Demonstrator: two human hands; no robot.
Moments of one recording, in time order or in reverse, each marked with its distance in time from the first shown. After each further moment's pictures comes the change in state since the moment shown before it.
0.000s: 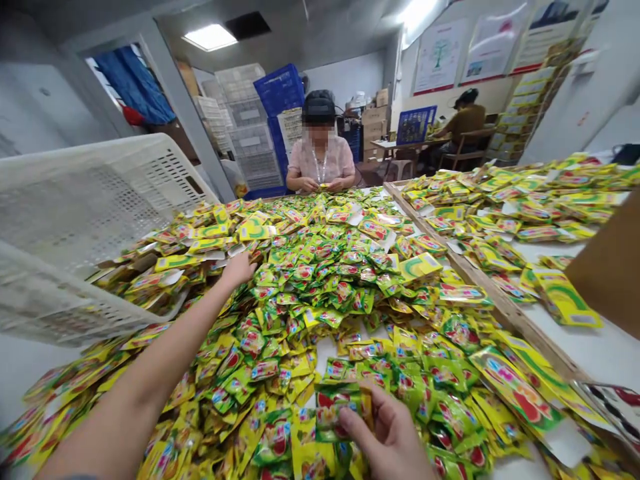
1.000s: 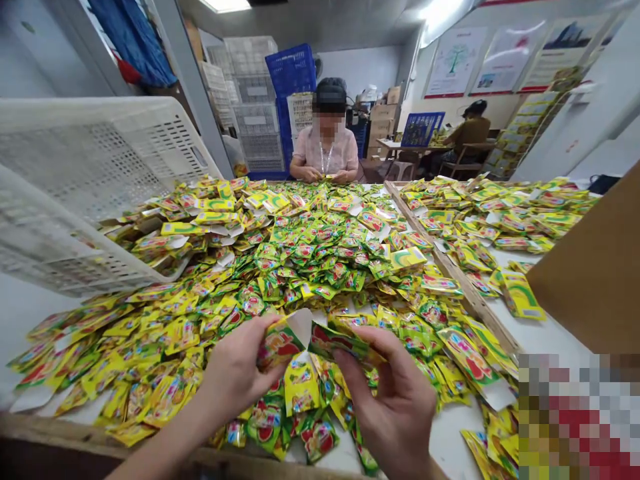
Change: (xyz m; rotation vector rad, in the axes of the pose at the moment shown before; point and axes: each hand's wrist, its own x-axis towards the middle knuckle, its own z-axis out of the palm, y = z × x) left_hand -0.257 0.051 -0.011 -0.302 0.312 0.531; right_hand -0.030 -0.050 0.026 -0.296 0.432 -0.890
